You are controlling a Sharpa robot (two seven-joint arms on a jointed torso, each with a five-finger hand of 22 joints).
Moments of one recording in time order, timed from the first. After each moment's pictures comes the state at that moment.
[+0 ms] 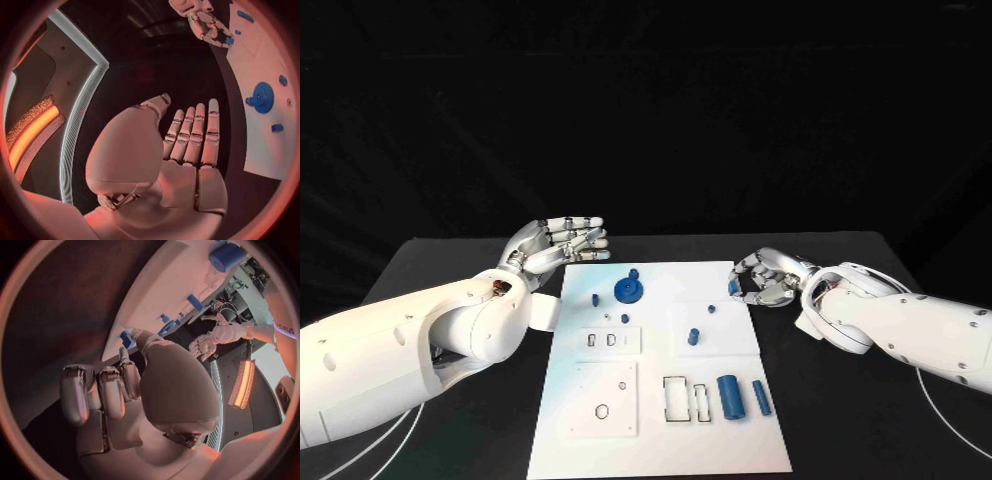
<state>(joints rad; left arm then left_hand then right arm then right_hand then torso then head) 1.20 -0.89 0.00 1.58 -0.06 -0.36 0.43 1.48 -0.14 0.38 0.20 0.14 0.80 0.20 0.20 0.13 0.92 0.21 0.12 0.07 0.87 0.17 0.25 0.22 0.17 0.87 0.27 0.28 0.12 1.23 -0.83 -0.15 1.27 -1.13 -0.33 0.09 1.42 -0.24 0.39 0.18 0.25 0.89 0.18 0.13 0.39 1.39 0.09 1.41 1.31 1.47 0.02 1.56 1.31 0.03 1.47 0.13 1.48 1.31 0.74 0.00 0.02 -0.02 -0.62</state>
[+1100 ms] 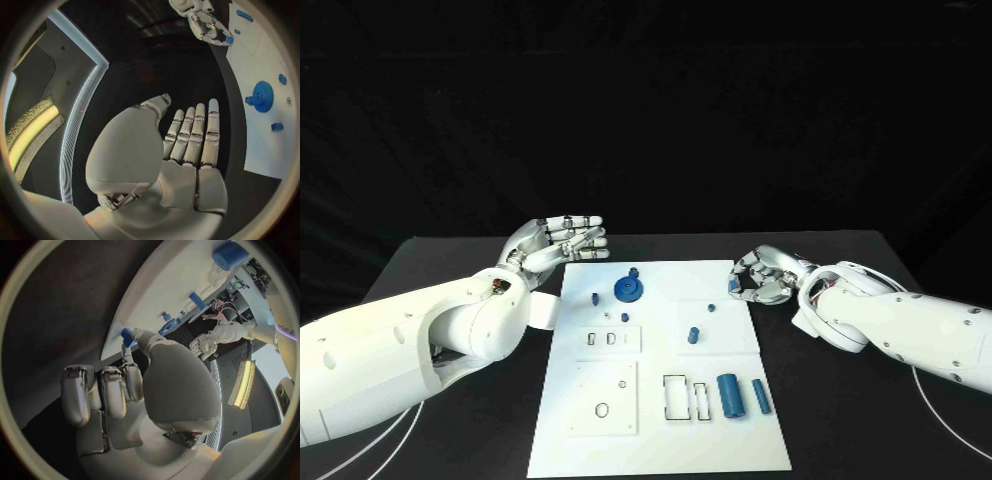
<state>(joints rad) 1.20 -0.89 0.00 1.58 -0.06 -0.36 0.43 1.48 -0.14 0.39 0.20 0.14 0.80 0.20 0.20 0.13 0.92 0.21 0.11 0.07 0.87 0.17 0.25 0.22 0.17 0.87 0.27 0.28 0.12 1.23 -0.81 -0.15 1.26 -1.12 -0.36 0.08 1.38 -0.19 0.45 0.16 0.23 1.01 0.13 0.22 0.42 1.43 0.06 1.42 1.31 1.47 -0.01 1.56 1.31 0.03 1.46 0.10 1.49 1.31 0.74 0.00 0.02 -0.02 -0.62</state>
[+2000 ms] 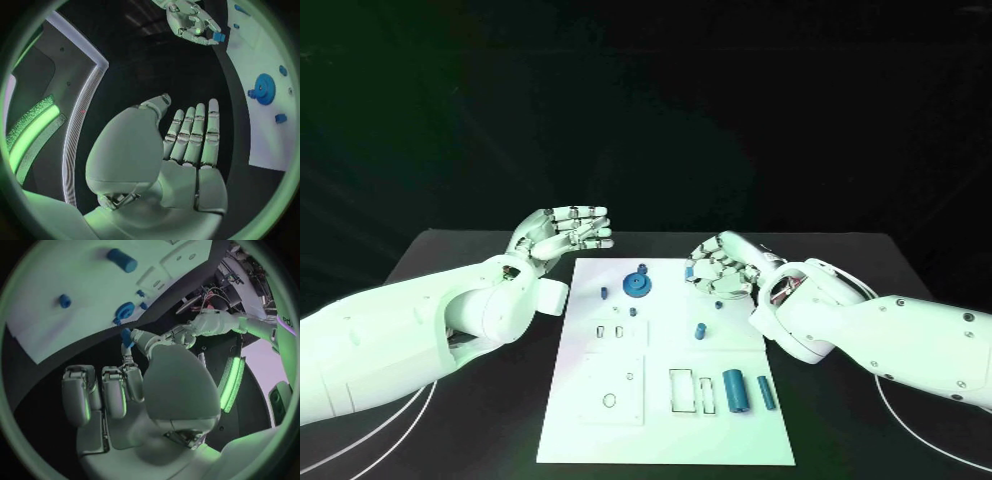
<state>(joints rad) 1.20 -0.87 -0.01 1.53 -0.06 -0.35 0.43 1.48 -0.14 0.39 0.20 0.14 0.80 0.20 0.20 0.13 0.92 0.21 0.11 0.07 0.87 0.17 0.25 0.22 0.17 0.87 0.27 0.28 0.12 1.27 -0.76 -0.14 1.57 -1.17 -0.54 -0.13 1.37 -0.16 0.49 0.15 0.22 1.00 0.13 0.24 0.42 1.43 0.05 1.42 1.31 1.47 -0.01 1.56 1.31 0.03 1.47 0.09 1.50 1.31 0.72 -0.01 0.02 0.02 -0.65</state>
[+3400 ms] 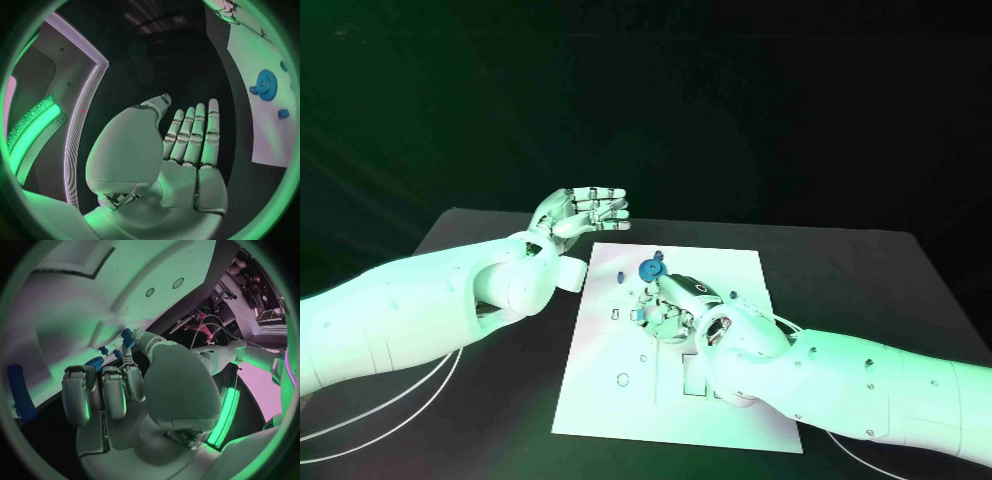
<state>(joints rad) 1.20 -0.85 -0.01 1.49 -0.06 -0.35 0.42 1.48 -0.14 0.39 0.20 0.14 0.80 0.20 0.20 0.13 0.92 0.21 0.11 0.07 0.87 0.17 0.25 0.23 0.17 0.87 0.27 0.28 0.12 1.11 -0.49 -0.16 1.49 -1.41 -0.53 -0.32 1.36 -0.17 0.49 0.15 0.22 0.99 0.12 0.25 0.42 1.43 0.05 1.42 1.31 1.47 -0.01 1.56 1.31 0.03 1.47 0.09 1.50 1.31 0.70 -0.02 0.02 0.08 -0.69</state>
